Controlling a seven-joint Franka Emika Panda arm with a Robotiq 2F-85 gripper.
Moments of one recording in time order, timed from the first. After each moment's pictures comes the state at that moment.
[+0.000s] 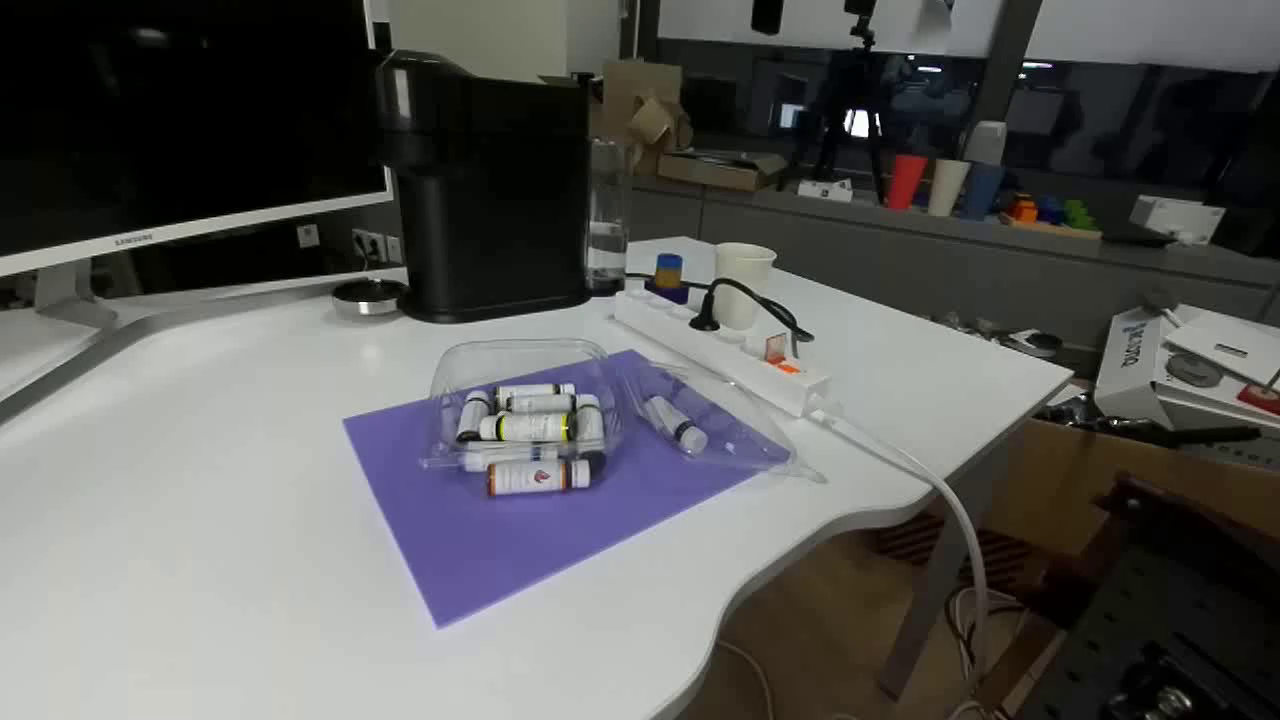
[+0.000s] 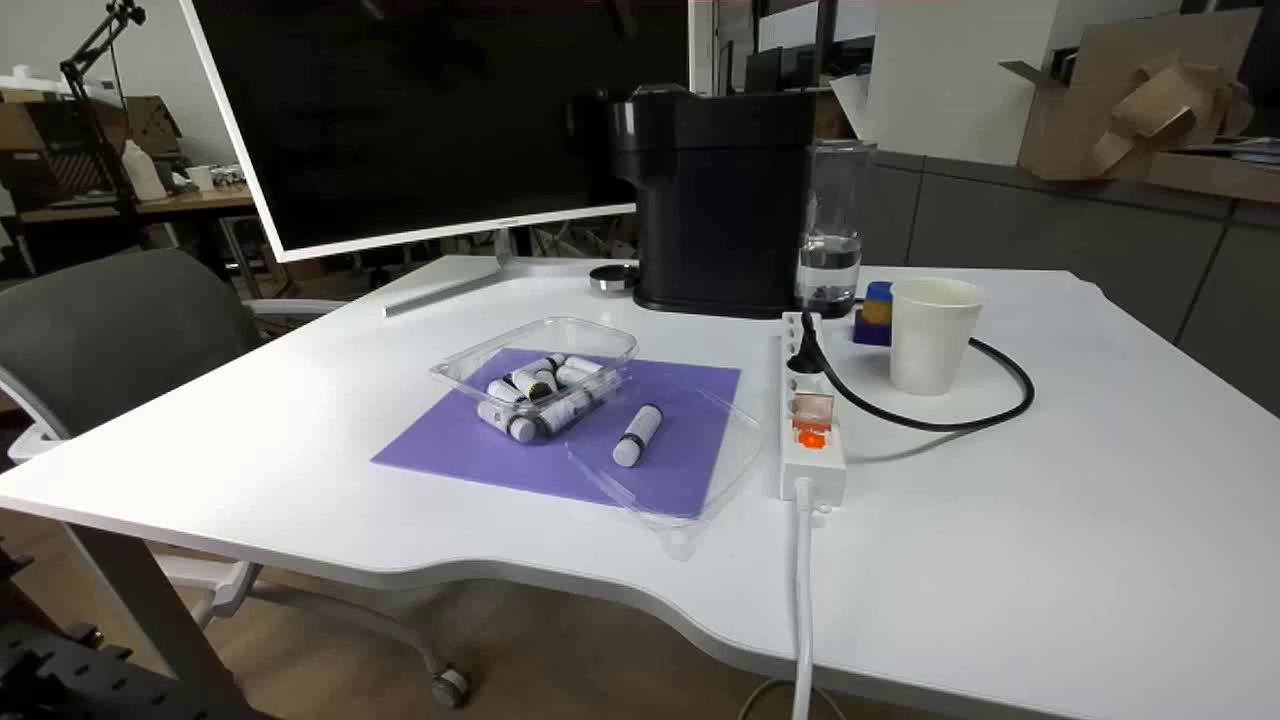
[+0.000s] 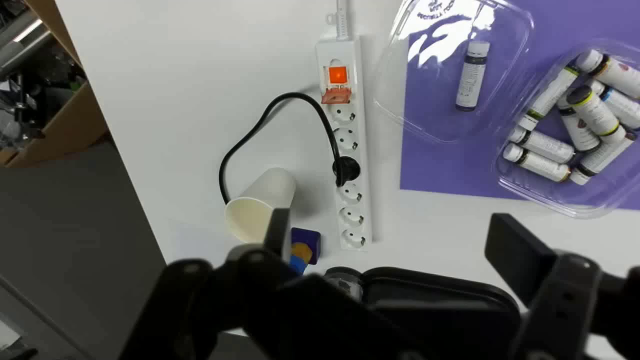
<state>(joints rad) -0.22 -0.40 -0.07 -2.57 -0.34 2.44 -0.02</state>
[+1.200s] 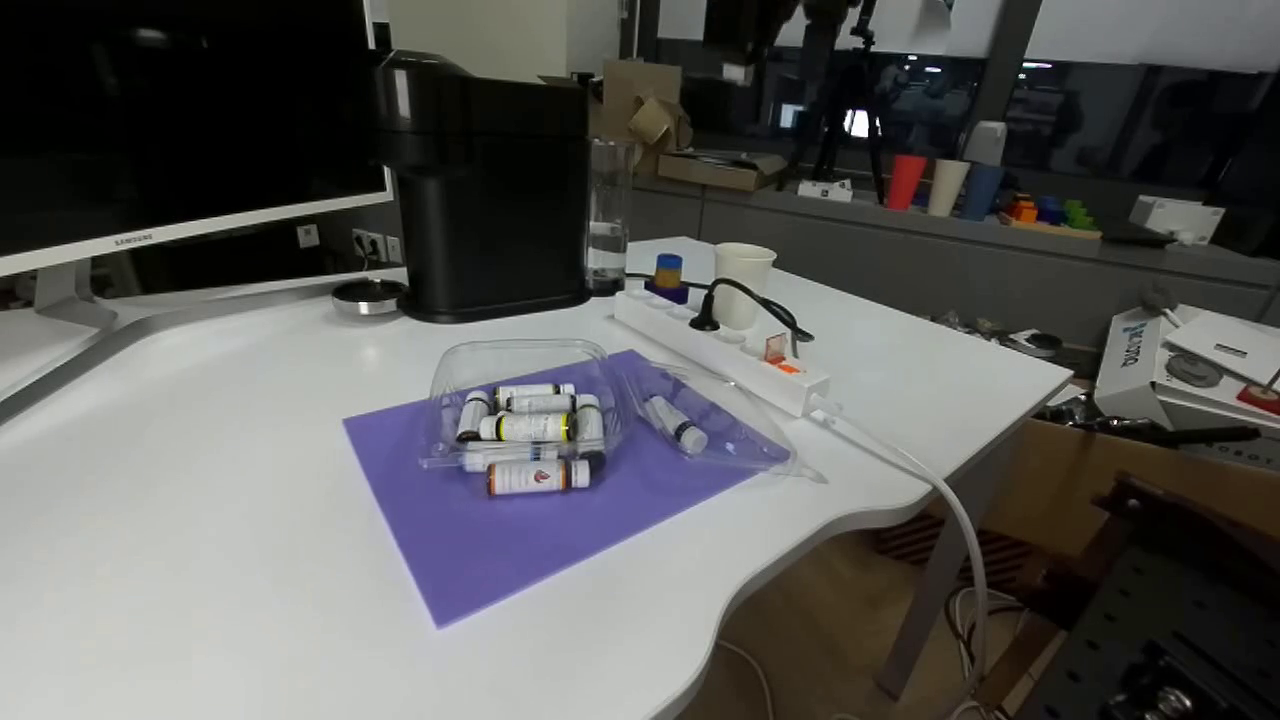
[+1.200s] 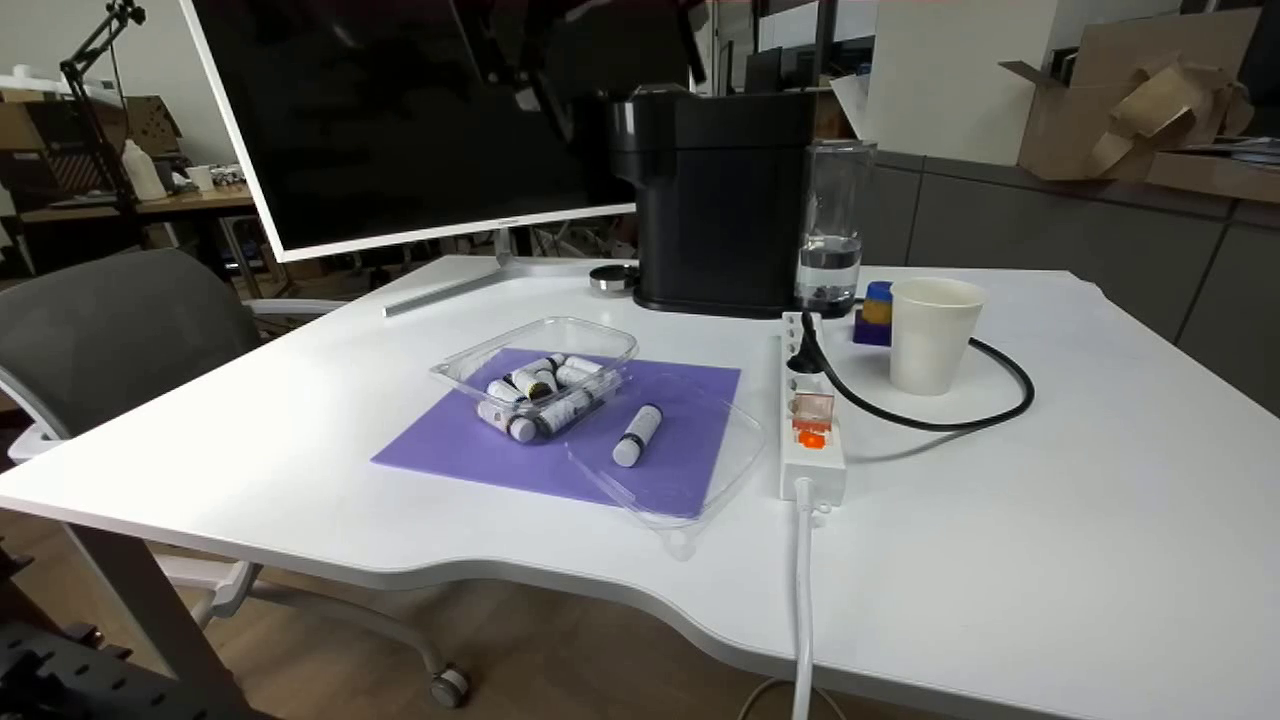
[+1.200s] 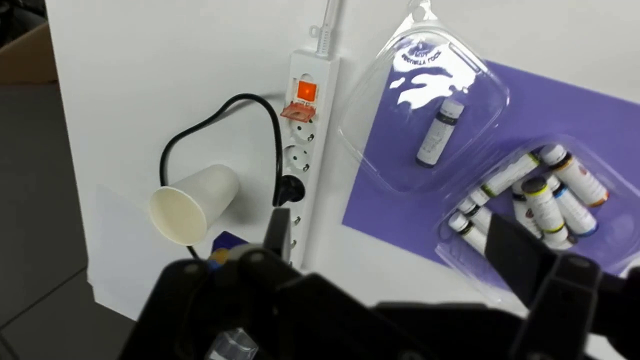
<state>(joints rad) -0.18 -0.37 -0.04 -2.69 -0.45 2.55 -0.12</state>
